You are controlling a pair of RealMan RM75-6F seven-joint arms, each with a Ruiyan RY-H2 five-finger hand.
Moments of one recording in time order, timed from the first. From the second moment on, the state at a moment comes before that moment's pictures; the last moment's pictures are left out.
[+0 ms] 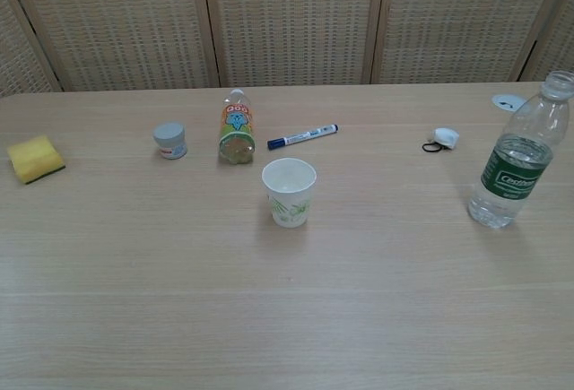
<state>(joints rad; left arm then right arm) -0.06 -0.99 0.00 -1.84 1.54 1.48 0.17 0.28 -1.12 0.09 -1.39 -1.44 1.02 0.64</state>
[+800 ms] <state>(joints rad) -0.08 -0.98 -0.02 -1.84 1.47 1.43 0.14 0.49 -1.35 0.18 -1.24 -1.25 0.74 0.66</state>
